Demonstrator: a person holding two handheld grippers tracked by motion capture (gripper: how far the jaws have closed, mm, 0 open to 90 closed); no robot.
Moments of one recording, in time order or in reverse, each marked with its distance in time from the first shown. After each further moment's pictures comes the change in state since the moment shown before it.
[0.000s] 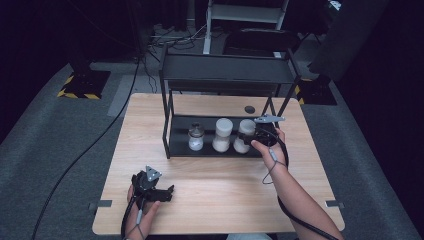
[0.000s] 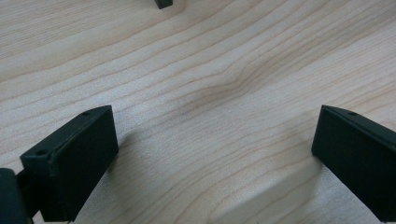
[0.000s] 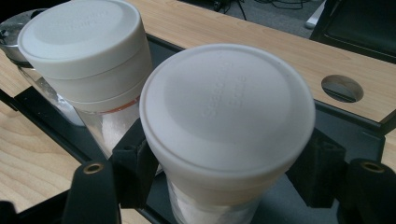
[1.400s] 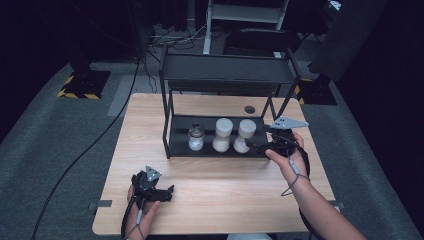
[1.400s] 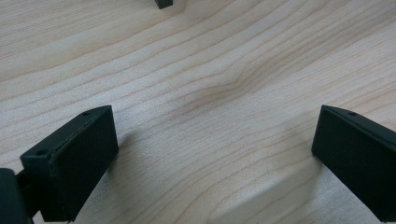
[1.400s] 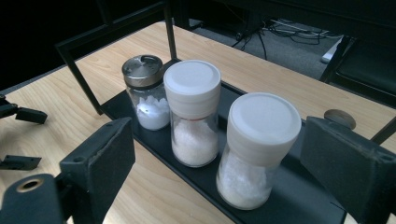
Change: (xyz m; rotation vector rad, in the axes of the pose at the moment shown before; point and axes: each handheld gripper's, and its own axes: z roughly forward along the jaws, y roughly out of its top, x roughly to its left) left arm 0.000 0.000 0.000 0.000 0.001 -0.001; right arm 0.018 0.002 -0.093 -0.101 0.080 -0.073
